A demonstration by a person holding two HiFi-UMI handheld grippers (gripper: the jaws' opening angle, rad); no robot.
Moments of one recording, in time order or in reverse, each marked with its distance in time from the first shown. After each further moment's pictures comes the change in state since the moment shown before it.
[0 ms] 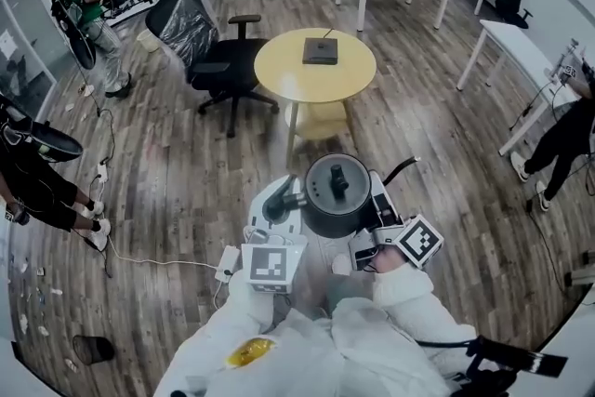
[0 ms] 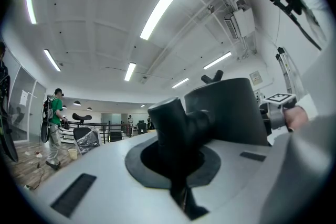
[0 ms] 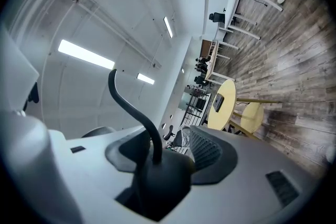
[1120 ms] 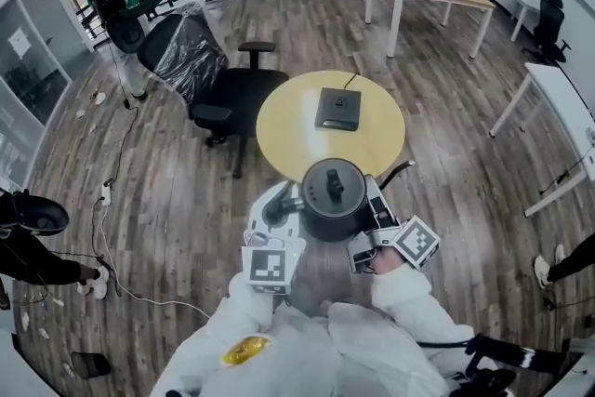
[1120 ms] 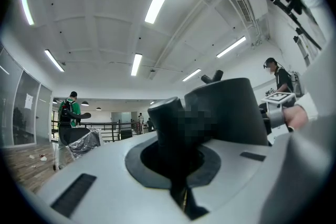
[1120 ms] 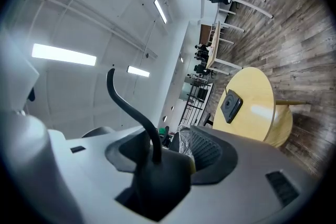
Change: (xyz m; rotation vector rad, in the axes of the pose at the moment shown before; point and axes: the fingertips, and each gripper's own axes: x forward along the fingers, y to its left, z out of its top) left arm 0.359 0.137 -0.065 0.028 0.043 0.110; right arm 0.358 -0.148 0.125 0.038 0.117 0.012
